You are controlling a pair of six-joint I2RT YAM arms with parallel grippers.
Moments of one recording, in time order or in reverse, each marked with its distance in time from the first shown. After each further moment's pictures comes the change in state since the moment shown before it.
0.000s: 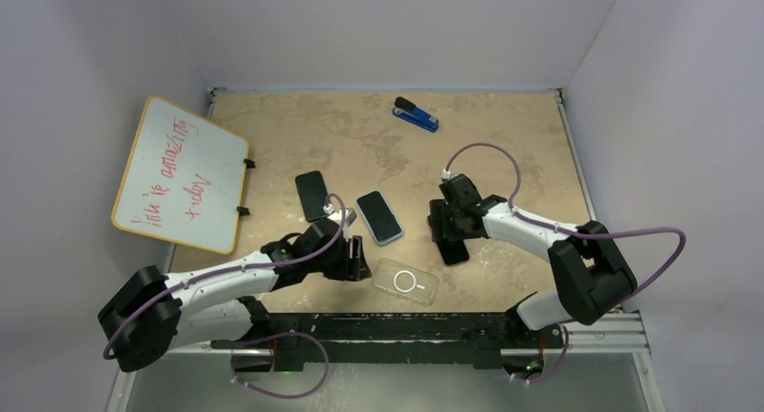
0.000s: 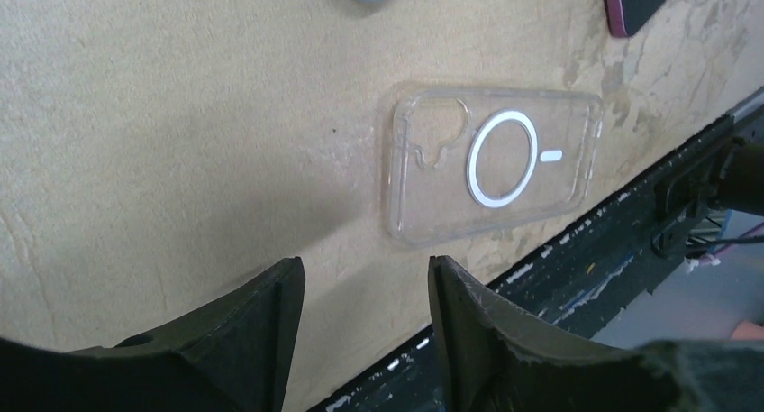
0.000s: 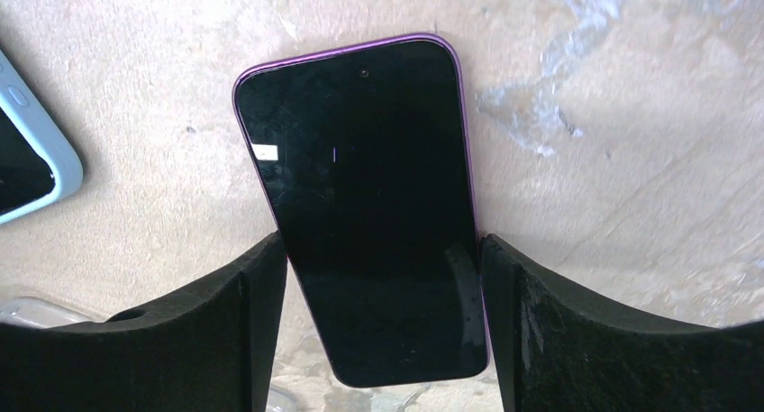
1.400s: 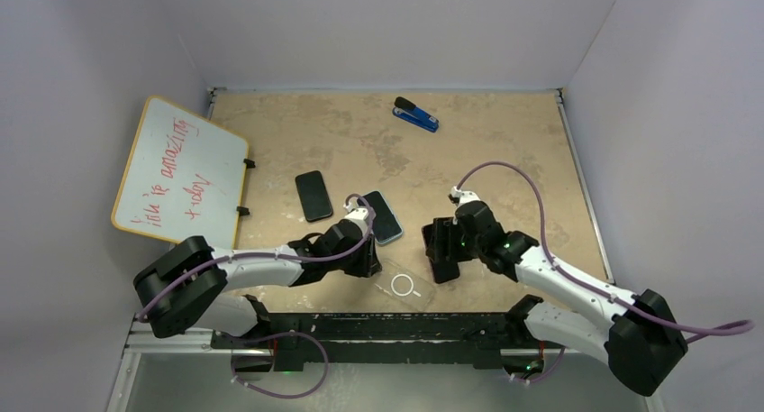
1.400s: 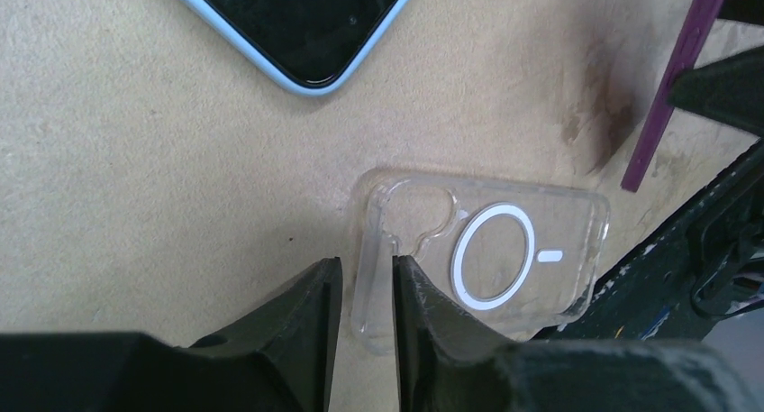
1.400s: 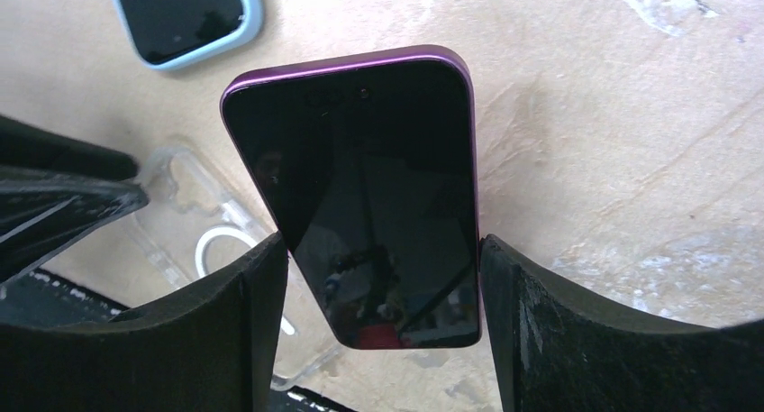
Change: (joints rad) left arm -0.071 0.264 0.020 0.295 -0.092 0.050; right arm 0.125 -0.449 -0.241 0.035 -0.080 0.122
